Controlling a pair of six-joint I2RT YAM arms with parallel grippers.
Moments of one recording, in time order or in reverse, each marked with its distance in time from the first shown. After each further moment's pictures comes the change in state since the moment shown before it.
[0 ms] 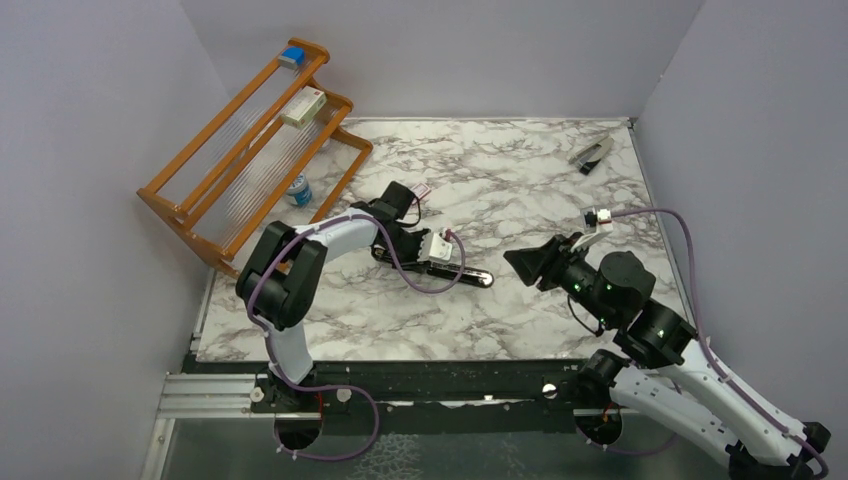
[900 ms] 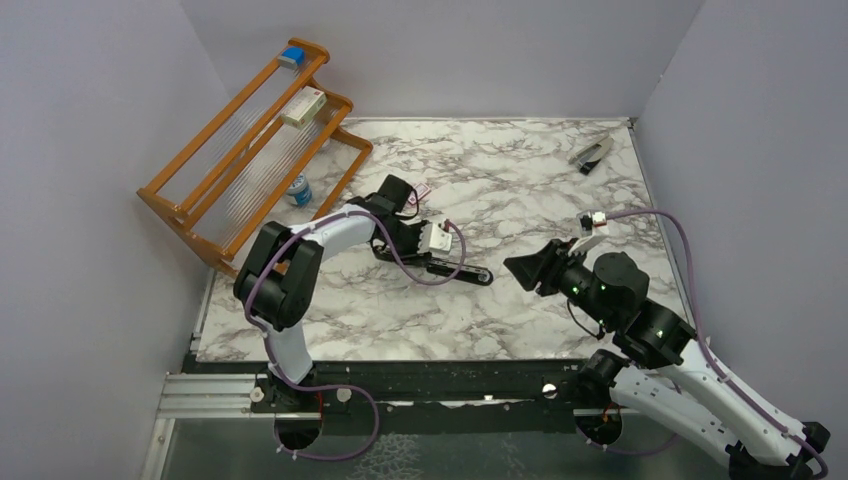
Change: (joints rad) left arm 0.021 0.011 0.031 0.010 -0.019 -0.025; right arm 0.000 0.002 -0.008 -0.071 0.000 0.042
